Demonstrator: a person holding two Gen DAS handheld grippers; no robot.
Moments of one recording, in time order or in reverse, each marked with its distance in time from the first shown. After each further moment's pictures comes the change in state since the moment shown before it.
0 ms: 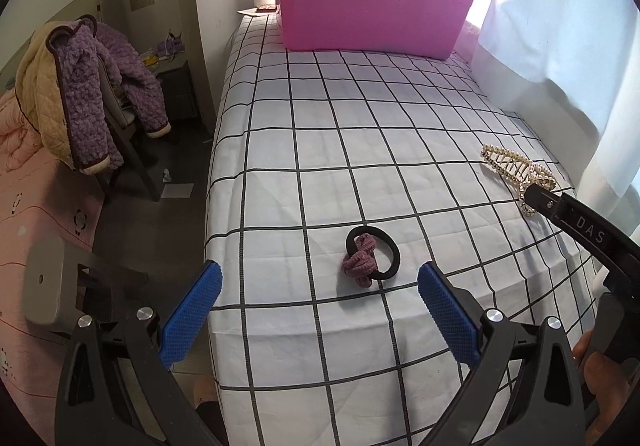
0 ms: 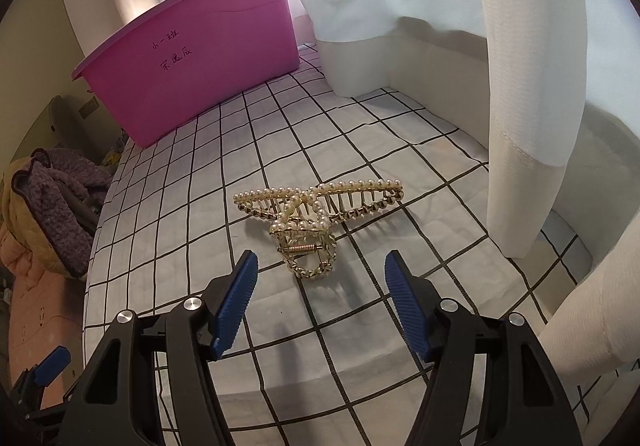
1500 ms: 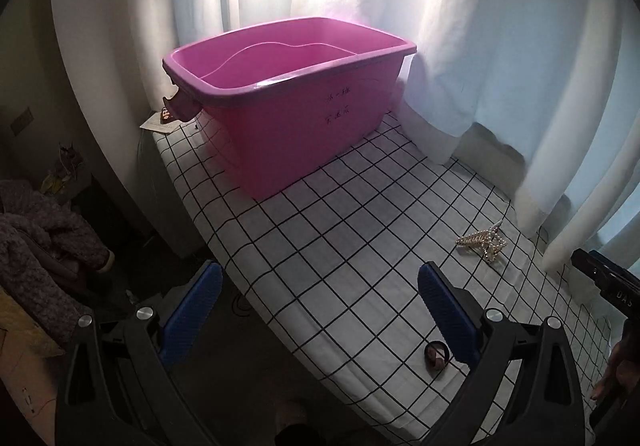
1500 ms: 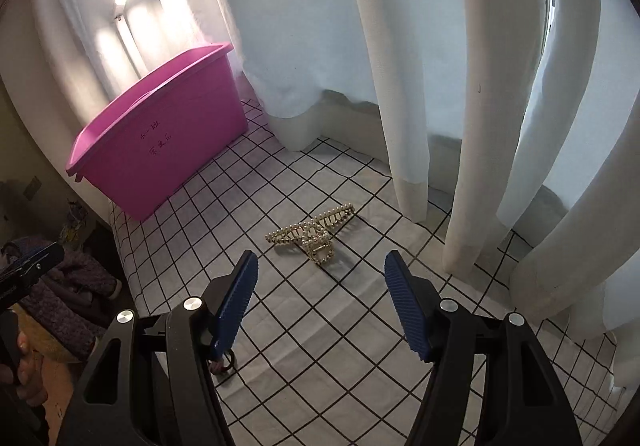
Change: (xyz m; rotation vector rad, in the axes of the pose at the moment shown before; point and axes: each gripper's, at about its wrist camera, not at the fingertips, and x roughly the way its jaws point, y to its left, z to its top) left arm -0.045 0.078 0.194 0.441 -0.020 -0.327; right arm -0.137 0.056 0.004 0.279 -0.046 -0.248
